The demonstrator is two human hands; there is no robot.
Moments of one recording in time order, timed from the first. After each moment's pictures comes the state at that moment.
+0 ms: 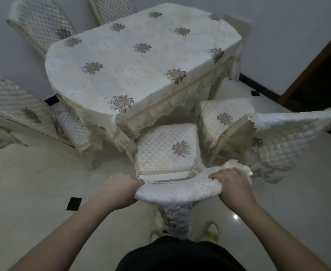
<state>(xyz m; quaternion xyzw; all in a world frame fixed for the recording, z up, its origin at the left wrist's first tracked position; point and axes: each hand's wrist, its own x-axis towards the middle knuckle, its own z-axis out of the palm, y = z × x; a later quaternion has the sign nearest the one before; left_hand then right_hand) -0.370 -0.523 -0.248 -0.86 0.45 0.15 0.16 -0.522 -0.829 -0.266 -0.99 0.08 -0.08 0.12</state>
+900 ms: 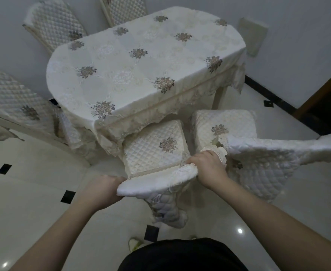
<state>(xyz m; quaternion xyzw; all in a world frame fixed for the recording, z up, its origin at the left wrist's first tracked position) -0.386 -0.653 -0.236 -0.95 0.29 0.14 0.07 -0.430 -0.986 -0.252 -0.99 -0.04 0.03 0.12</state>
